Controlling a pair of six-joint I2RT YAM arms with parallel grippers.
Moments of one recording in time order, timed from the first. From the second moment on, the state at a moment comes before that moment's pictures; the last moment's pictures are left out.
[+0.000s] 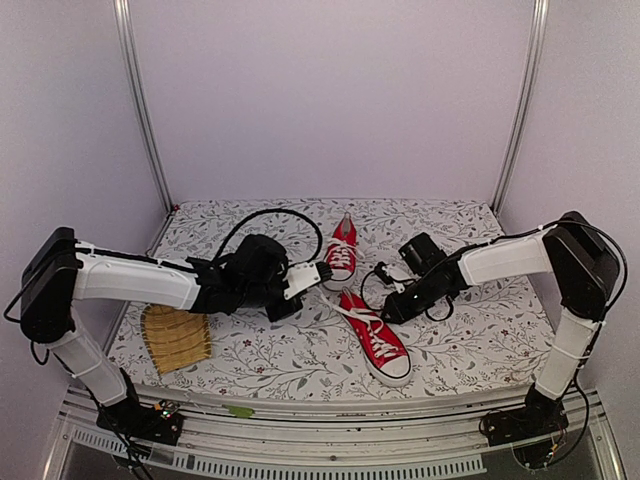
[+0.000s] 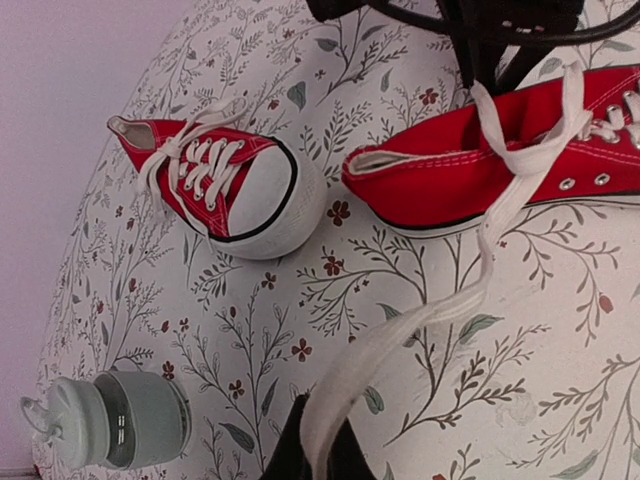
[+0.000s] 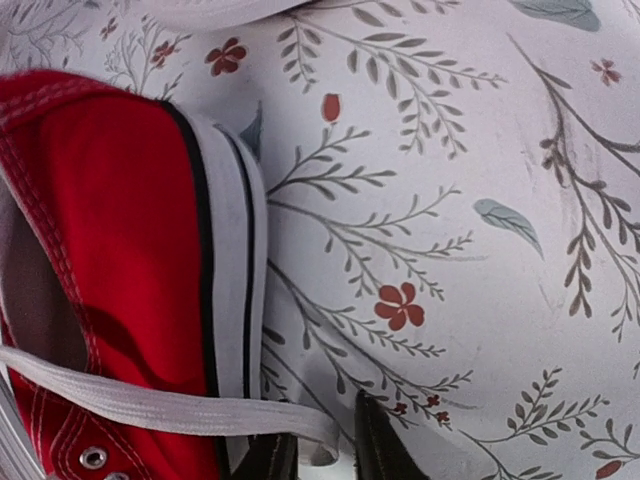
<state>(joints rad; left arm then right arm) -0.91 1.62 0.93 -0.01 -0.16 0.49 0.66 1.81 0.99 -0.29 -0.25 0.14</state>
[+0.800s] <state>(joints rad) -1.01 1.94 1.07 0.02 -0.01 0.45 0.80 1.66 0.82 -0.24 -0.31 0.28</state>
